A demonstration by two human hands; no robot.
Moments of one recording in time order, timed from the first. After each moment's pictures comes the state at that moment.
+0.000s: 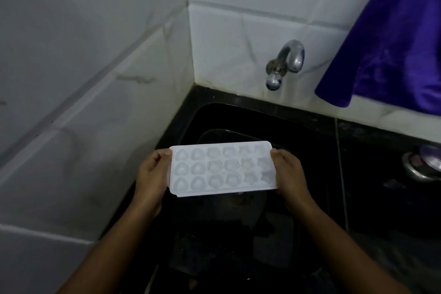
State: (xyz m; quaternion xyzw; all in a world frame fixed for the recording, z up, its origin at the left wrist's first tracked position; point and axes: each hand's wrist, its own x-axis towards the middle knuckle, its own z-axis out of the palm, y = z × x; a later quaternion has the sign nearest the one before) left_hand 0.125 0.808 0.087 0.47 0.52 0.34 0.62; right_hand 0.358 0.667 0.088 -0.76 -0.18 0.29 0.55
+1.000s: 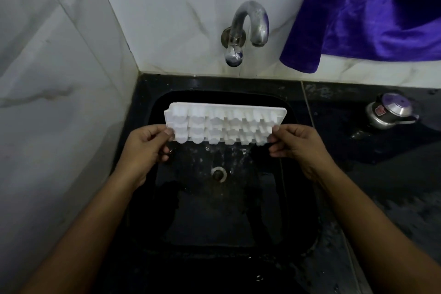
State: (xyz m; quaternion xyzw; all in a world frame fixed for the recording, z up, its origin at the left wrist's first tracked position) left_hand 0.213 0.897 0.074 0.62 0.41 0.18 0.64; right_hand 0.433 0.650 0.089 -0.73 -0.12 0.33 0.59
